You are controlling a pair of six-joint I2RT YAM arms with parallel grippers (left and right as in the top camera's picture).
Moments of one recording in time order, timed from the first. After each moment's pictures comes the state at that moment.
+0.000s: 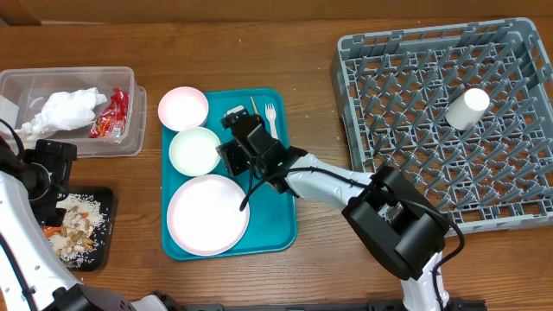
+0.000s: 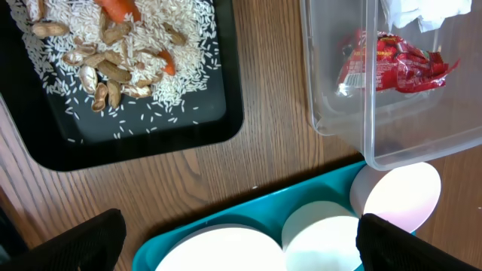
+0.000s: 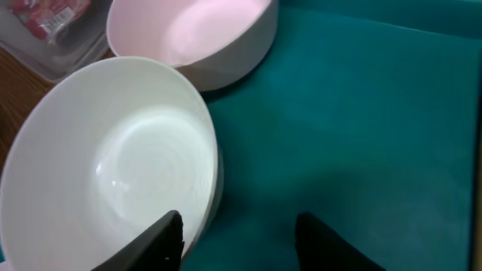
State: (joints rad) left arm 0.68 1.47 1.41 -1.26 0.12 -0.78; right arm 0.80 2.09 1.28 0.08 -0.06 0.34
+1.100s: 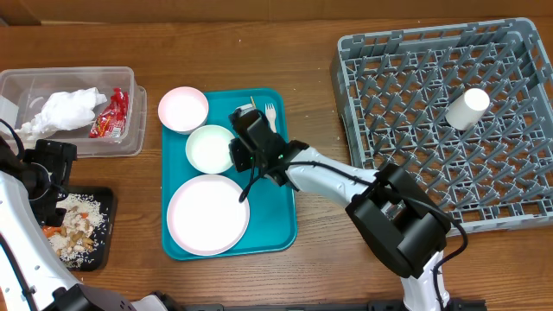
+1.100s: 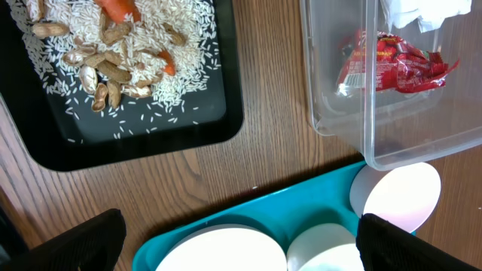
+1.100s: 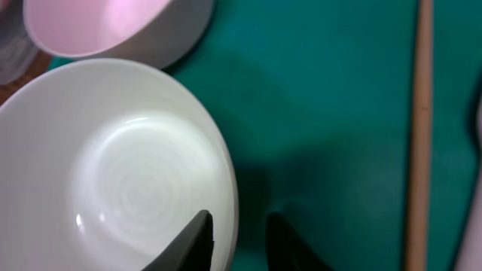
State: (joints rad) left arm 0.68 1.47 1.41 -1.26 0.12 -0.78; right arm 0.77 2.09 1.35 -0.11 0.00 0.41
